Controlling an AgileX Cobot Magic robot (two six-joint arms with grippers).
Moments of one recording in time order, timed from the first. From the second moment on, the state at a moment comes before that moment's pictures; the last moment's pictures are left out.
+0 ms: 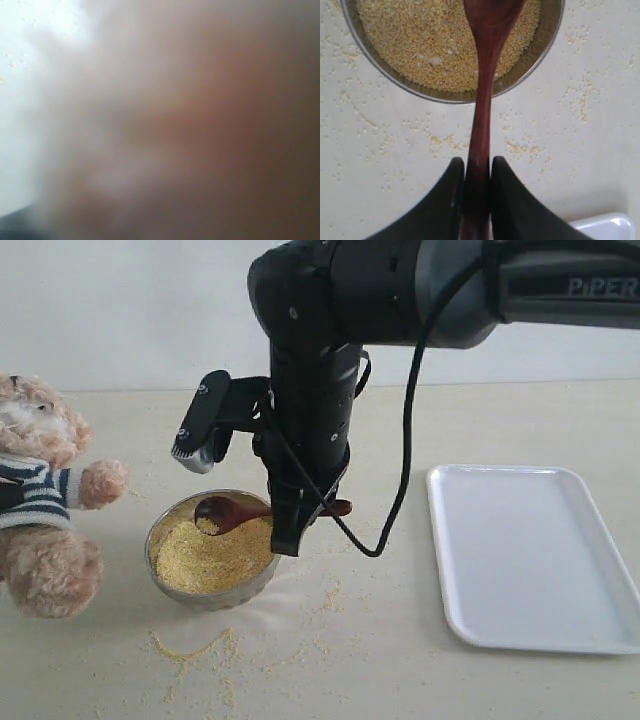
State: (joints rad) left arm 0.53 1.63 -0.50 -1.73 0.92 1.54; right arm 0.84 1.97 -1.63 -0.07 1.06 -0.58
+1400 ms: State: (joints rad) left arm 0.53 1.63 -0.27 -1.62 1.18 1.29; right arm 0.75 1.87 -1.74 0.52 1.12 -0.58
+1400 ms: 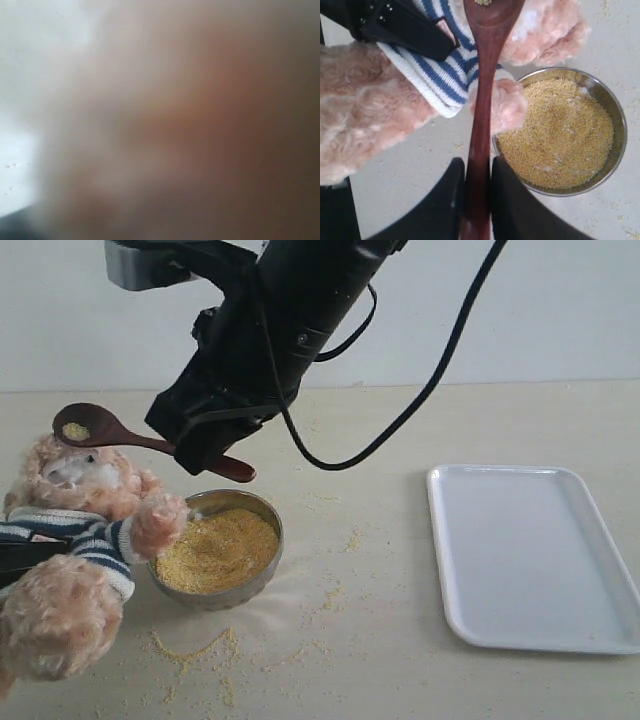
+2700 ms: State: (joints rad) left arm 0.53 1.63 -0.27 -1.62 1.18 1.29; right arm 1.00 1.97 -1.74 -0.15 0.85 -0.52
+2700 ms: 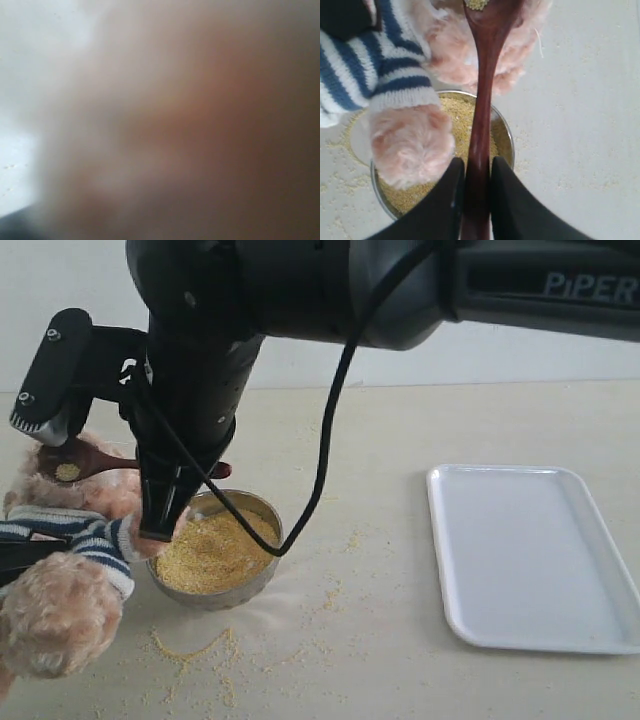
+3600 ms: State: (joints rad) left arm 0.53 1.63 -0.27 -1.62 1.18 1.31; right arm 1.09 1.97 -1.74 -0.44 0.85 -0.44
